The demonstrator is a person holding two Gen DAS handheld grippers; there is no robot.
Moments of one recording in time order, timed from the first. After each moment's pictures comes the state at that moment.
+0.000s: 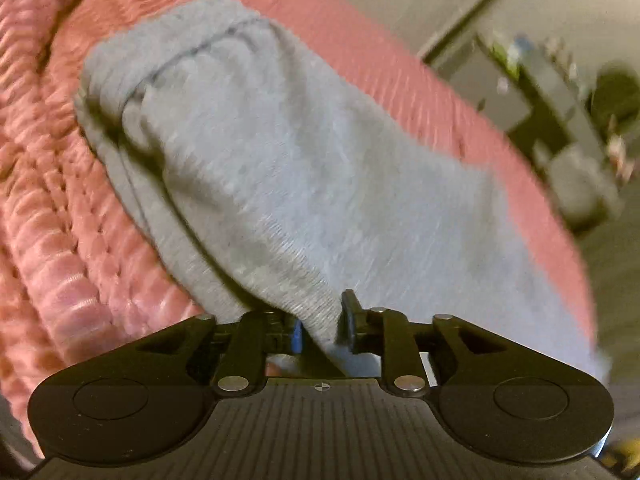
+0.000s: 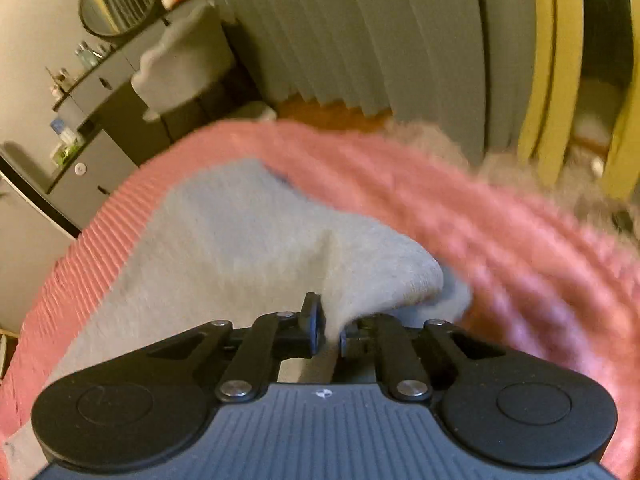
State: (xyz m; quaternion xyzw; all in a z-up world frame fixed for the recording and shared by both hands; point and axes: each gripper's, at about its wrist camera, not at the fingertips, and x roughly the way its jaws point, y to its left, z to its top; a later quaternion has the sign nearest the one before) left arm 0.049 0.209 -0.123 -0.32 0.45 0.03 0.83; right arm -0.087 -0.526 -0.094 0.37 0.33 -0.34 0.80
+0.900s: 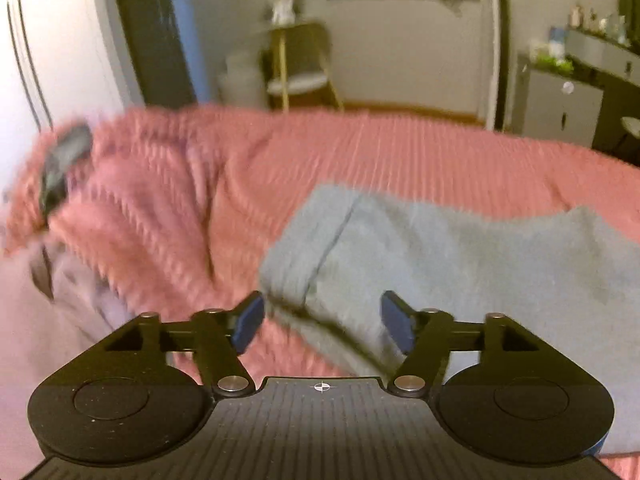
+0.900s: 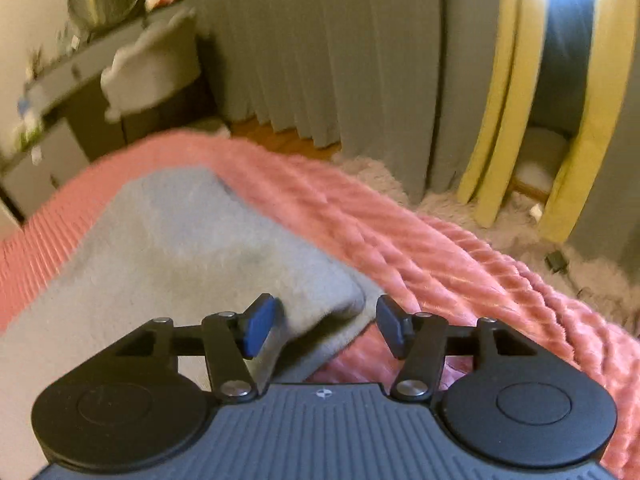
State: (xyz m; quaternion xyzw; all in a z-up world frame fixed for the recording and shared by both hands) left arm 0.013 0.184 -0.043 0.00 0.35 0.20 0.91; right arm -0.106 -0.511 -0.072 0.28 0.33 -0.41 0.80
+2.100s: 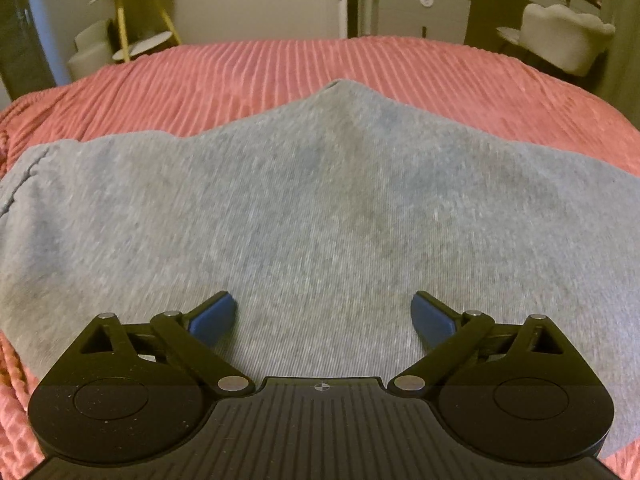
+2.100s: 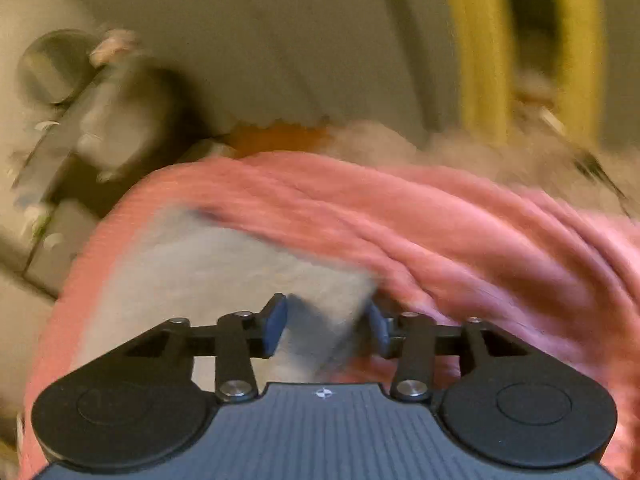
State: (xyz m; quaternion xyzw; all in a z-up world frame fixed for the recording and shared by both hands) left arm 0.096 0.019 -0.138 0.01 0.45 0.02 0.89; right arm -0.143 -0.560 -0.117 0.44 0.26 -0.41 0.75
